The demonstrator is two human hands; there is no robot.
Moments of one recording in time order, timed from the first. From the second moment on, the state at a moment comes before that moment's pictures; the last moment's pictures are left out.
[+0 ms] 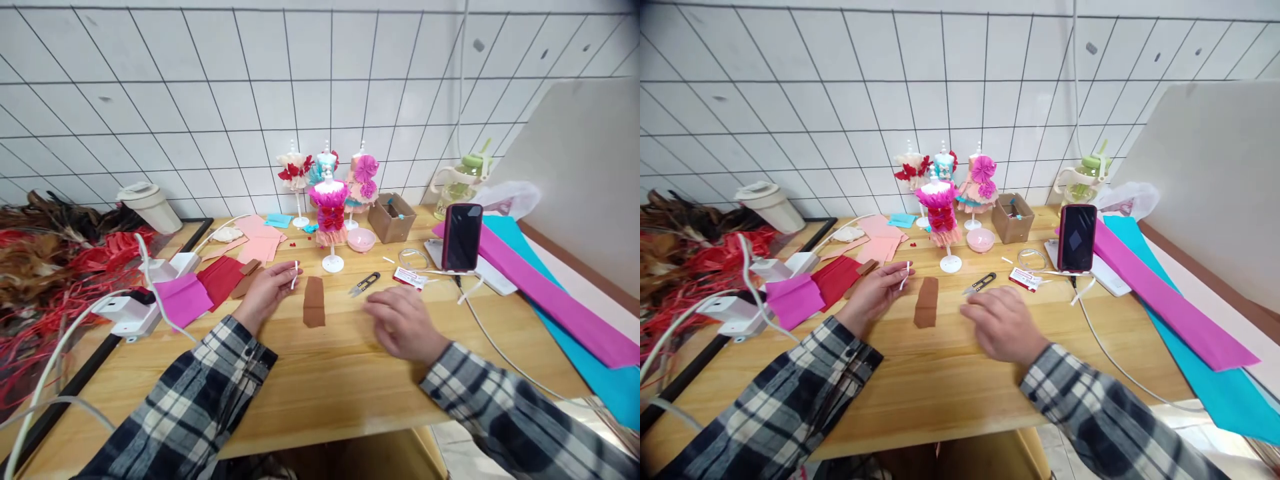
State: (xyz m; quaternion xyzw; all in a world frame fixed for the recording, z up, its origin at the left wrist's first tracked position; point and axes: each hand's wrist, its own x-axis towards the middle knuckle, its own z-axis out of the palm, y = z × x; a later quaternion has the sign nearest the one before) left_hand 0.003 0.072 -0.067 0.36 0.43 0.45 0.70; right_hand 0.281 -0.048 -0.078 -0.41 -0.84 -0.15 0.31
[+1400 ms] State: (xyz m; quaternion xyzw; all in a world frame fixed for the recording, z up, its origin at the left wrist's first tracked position) left_hand 0.016 0.057 -0.097 0.36 0.37 0.47 0.71; right_hand 0.198 0.045 -0.090 -0.45 -0.82 -0.09 0.34
